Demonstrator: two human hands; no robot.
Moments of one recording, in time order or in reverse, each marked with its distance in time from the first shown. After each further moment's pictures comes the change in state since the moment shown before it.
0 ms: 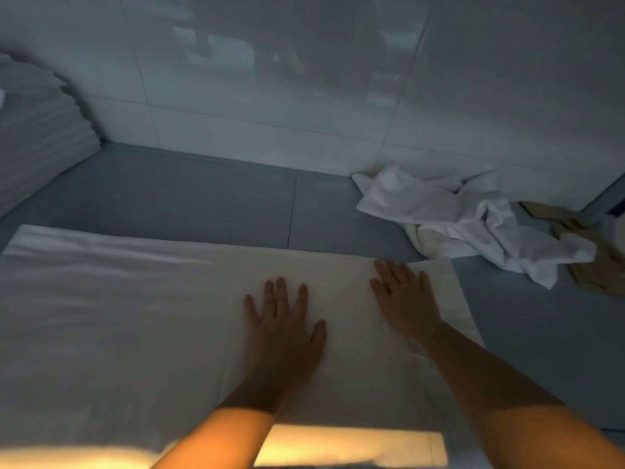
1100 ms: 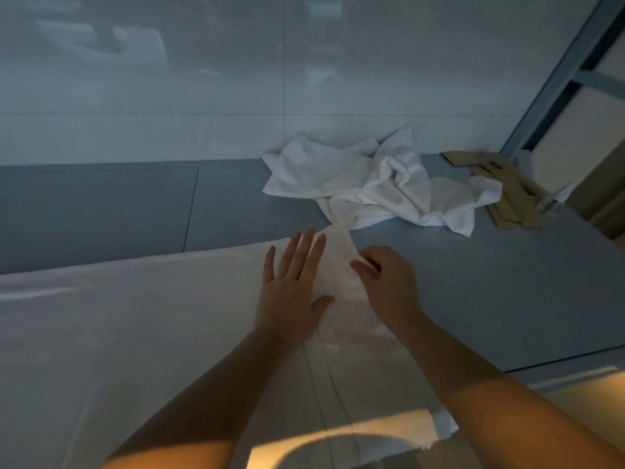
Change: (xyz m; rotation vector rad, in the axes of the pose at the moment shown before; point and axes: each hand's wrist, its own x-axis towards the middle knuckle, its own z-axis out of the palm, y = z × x) left_hand 0.061 0.138 0.023 -0.176 0.258 0.548; right_hand -0.045 0.090 -0.028 0.674 0.513 0.087
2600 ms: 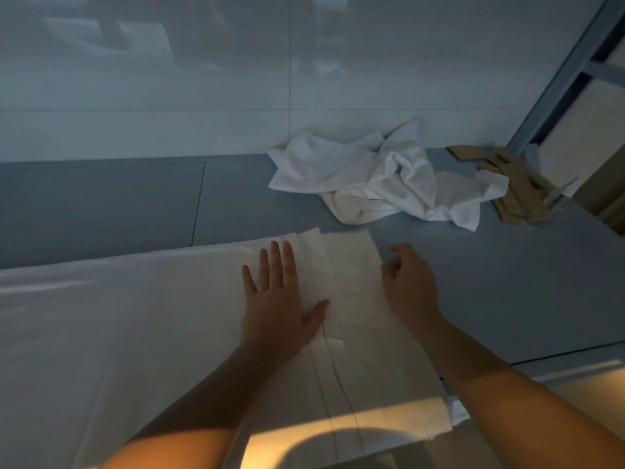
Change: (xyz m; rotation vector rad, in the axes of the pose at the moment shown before) left_hand -0.033 -0.006 -0.009 0.123 -0.204 -0.250; right_hand -0.006 0.017 -0.010 -0.181 -0.004 0.254
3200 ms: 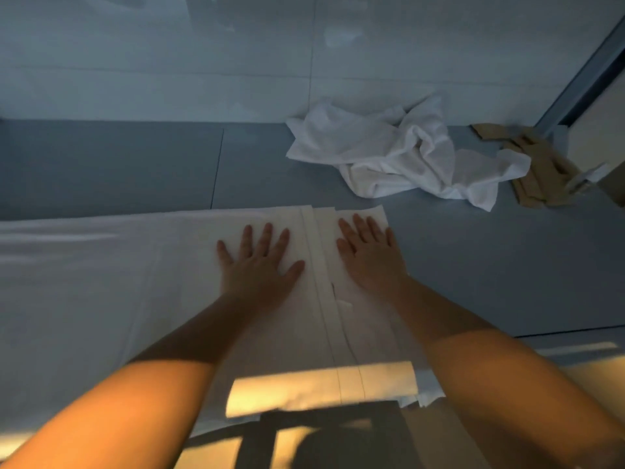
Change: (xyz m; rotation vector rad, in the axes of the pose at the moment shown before) left_hand -0.005 -0.047 -0.010 0.137 -0.286 -0.166; right_hand -0.004 -0.020 0.058 -0.460 -0.467 -0.315
